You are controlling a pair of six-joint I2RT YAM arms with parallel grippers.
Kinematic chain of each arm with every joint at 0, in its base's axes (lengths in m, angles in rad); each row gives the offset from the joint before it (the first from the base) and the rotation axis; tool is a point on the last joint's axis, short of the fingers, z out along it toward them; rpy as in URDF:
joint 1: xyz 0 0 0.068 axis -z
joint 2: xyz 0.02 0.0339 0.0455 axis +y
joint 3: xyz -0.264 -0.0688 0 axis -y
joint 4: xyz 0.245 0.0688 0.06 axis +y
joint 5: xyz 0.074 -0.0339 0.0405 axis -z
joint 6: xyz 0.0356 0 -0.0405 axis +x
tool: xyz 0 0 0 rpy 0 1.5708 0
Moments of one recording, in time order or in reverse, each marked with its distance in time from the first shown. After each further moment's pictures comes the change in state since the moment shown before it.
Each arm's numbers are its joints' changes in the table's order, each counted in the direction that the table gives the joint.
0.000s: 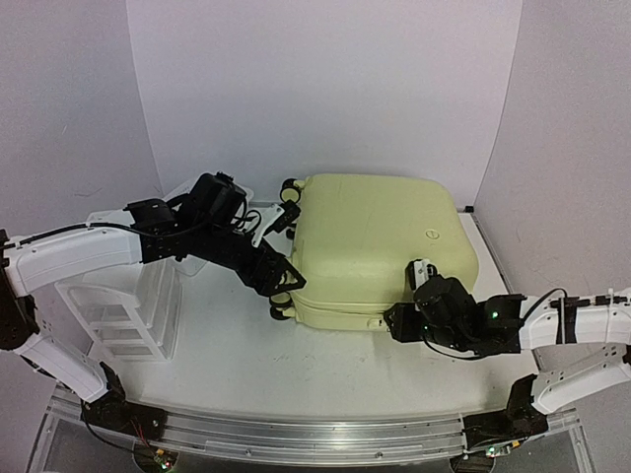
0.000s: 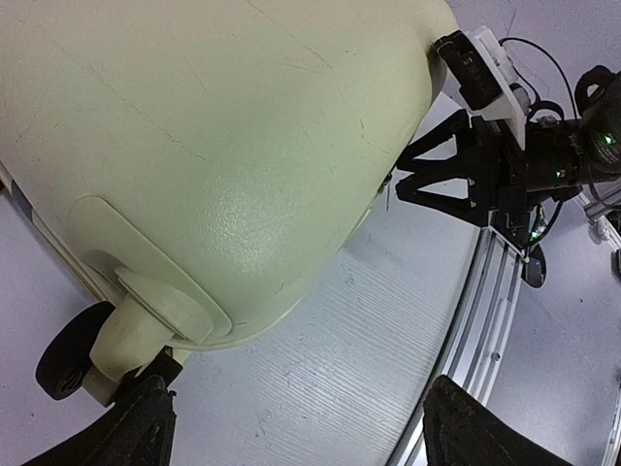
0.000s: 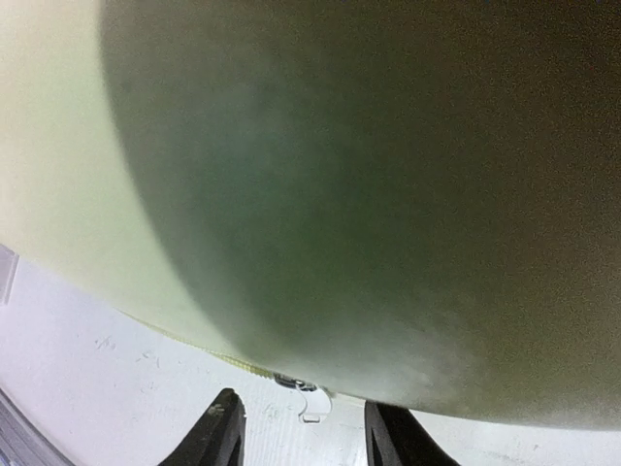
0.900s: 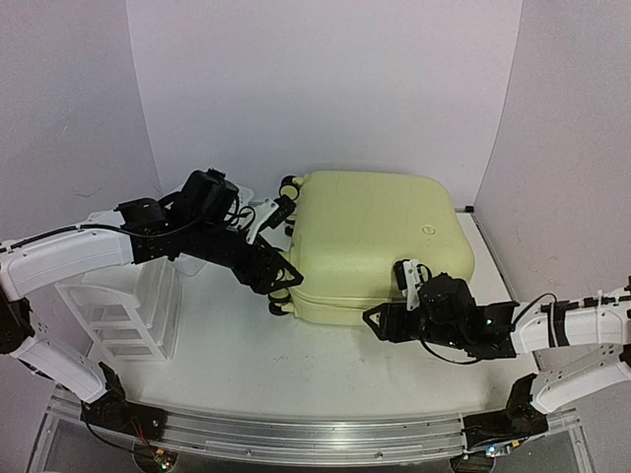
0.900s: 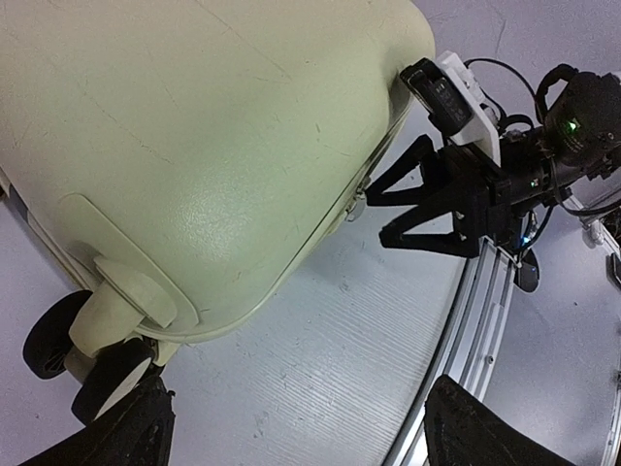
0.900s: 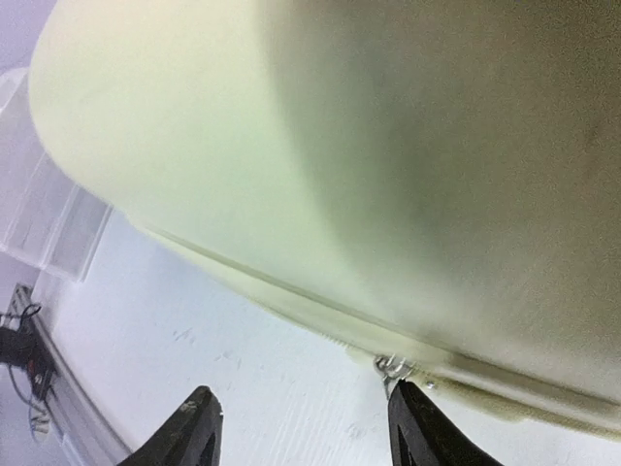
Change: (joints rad) left arm 0.000 -0.041 -0.011 -0.008 0.002 -0.003; right arm 0.042 0.031 -0.093 -0.323 -0.229 -0.063
